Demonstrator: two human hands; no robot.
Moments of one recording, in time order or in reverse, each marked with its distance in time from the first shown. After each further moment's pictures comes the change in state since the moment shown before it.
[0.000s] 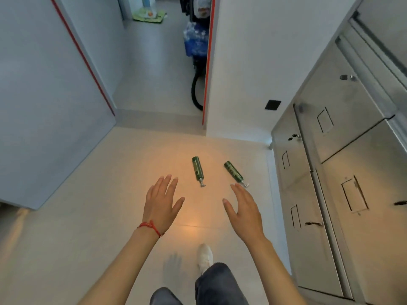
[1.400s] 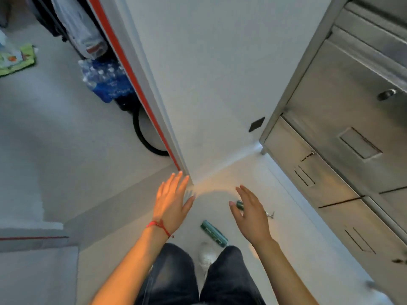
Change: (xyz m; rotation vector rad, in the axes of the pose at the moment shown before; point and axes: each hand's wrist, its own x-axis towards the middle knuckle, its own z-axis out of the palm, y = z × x) left_hand 0.655 -0.032 -0.016 0.047 -0.320 0.589; right_hand 0.531 -0.047 0.015 0.109 0.279 0.501
